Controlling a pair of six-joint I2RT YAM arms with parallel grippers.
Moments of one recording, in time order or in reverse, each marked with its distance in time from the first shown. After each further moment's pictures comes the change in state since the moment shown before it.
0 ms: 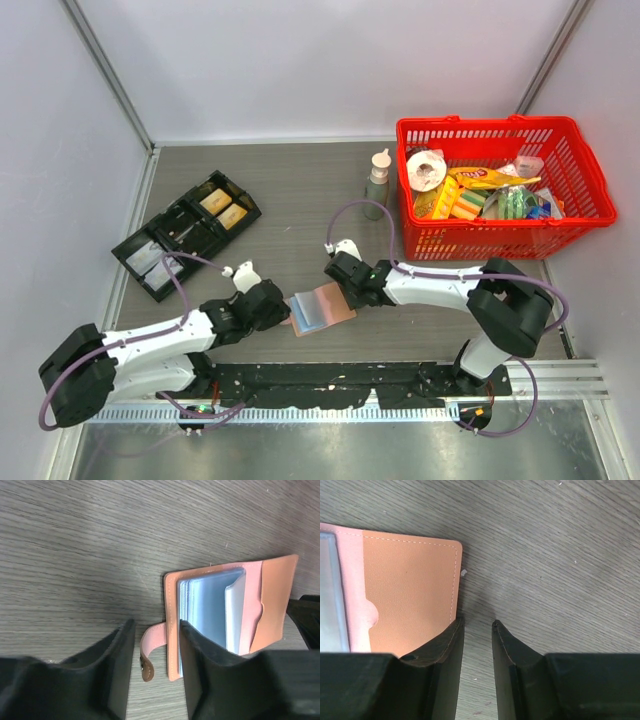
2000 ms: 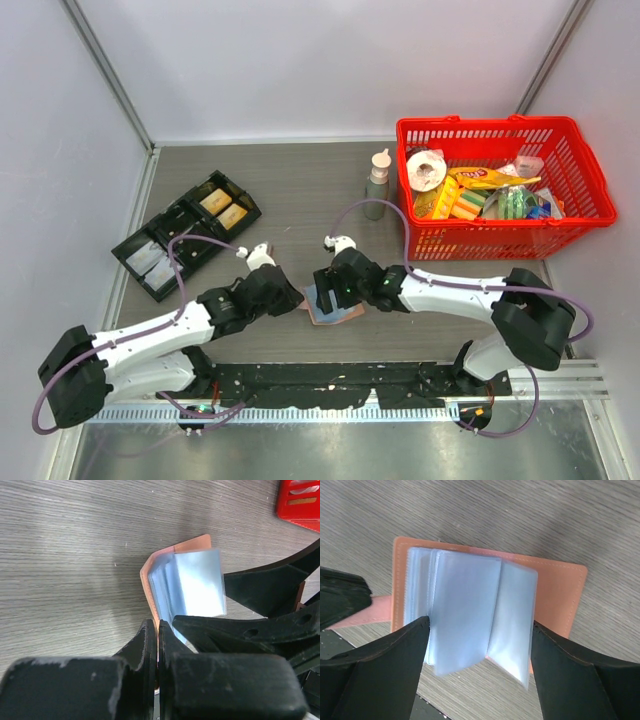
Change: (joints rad) left arm 0.000 0.021 0.163 0.041 0.133 0.130; right arm 0.000 -0.124 -0.075 0.246 -0.257 0.111
